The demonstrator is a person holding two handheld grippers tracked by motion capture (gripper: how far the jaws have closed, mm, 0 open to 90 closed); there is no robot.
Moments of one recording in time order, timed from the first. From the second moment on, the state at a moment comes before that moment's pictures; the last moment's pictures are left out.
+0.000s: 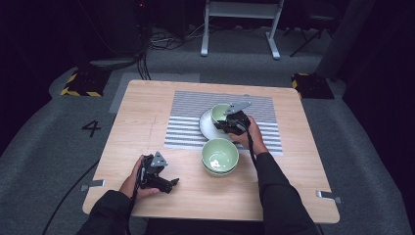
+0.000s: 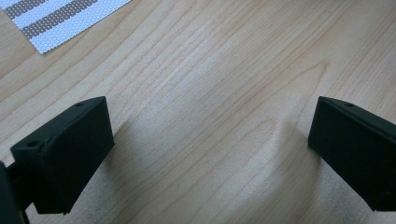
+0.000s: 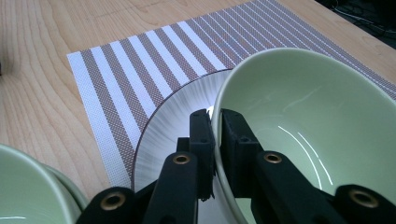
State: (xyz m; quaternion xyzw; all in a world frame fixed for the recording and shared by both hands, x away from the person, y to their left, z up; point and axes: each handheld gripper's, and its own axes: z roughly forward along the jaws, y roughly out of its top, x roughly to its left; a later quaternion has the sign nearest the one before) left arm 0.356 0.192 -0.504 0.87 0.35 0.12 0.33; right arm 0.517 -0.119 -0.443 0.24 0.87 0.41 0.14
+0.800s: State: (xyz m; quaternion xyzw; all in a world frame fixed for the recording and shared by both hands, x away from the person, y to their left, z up) left arm 0.356 0.192 -0.504 0.87 0.35 0.12 0.33; right arm 0.524 -0.122 -0.453 0.25 0.88 0.39 0.13
